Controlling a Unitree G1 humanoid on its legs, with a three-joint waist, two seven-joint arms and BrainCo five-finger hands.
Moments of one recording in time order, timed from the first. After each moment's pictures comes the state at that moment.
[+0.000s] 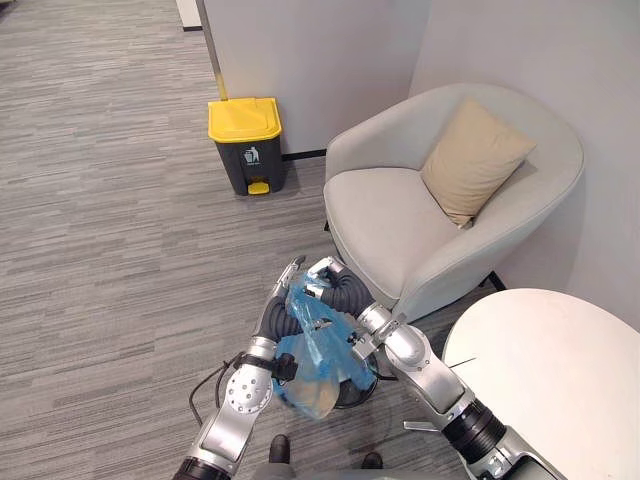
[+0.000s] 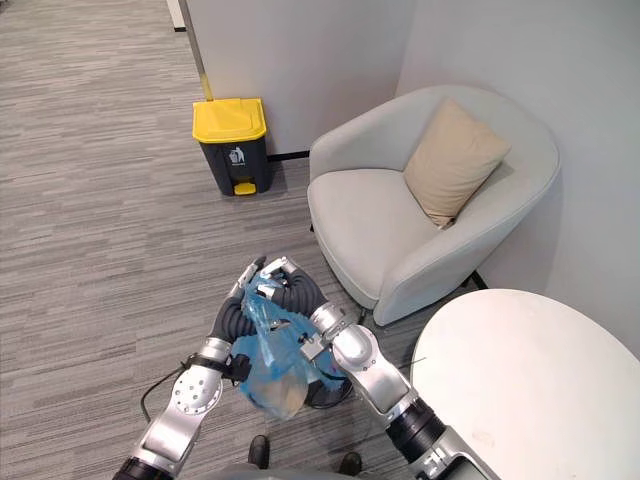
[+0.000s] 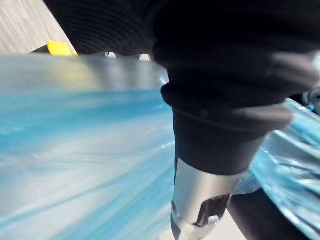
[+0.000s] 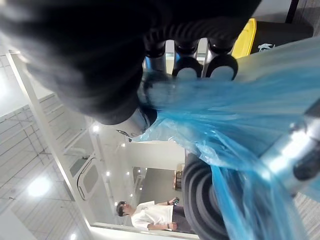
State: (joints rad) left arm 0.08 0.21 -0.29 0.00 0.31 -0.24 0.20; right arm -0.24 -0.19 0.60 0.02 0.21 -0.18 0.07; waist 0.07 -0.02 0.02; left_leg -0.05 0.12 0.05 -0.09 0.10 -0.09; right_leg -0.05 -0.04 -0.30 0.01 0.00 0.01
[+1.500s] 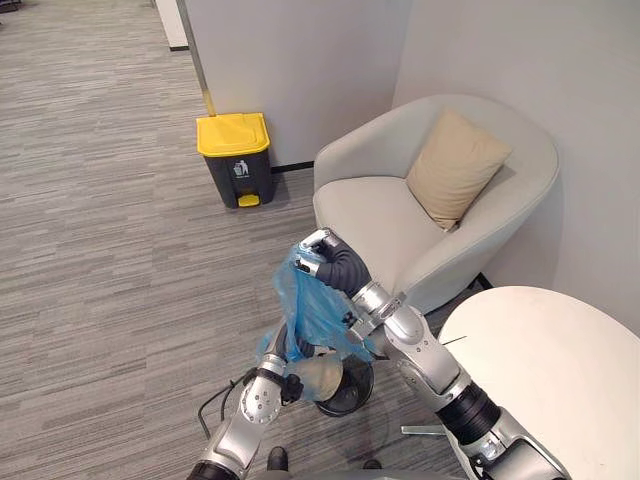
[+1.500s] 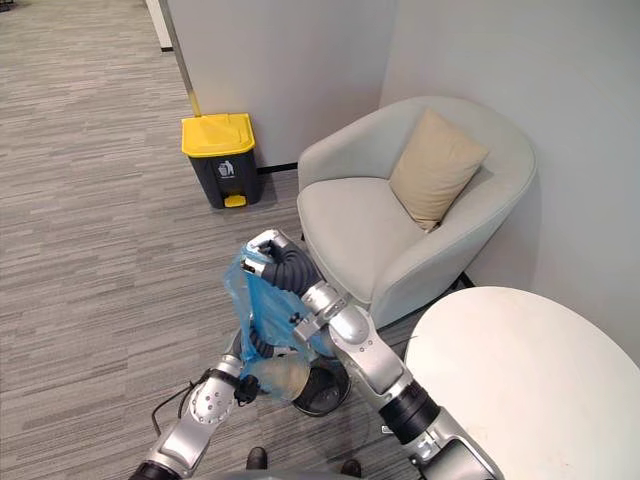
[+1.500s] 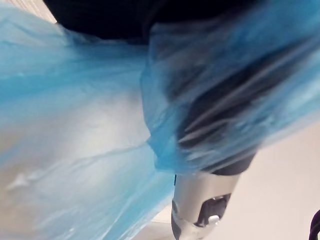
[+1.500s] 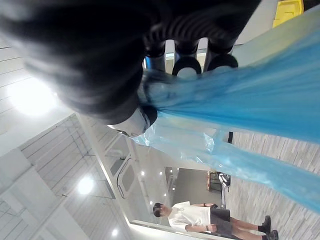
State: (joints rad) left arm 0.09 0.17 -0.31 0.21 0.37 -0.22 0.13; right arm -0.34 -0.15 0.57 -0.04 0.34 -0.18 0.09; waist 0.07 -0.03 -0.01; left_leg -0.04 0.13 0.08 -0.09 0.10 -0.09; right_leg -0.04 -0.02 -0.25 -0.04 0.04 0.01
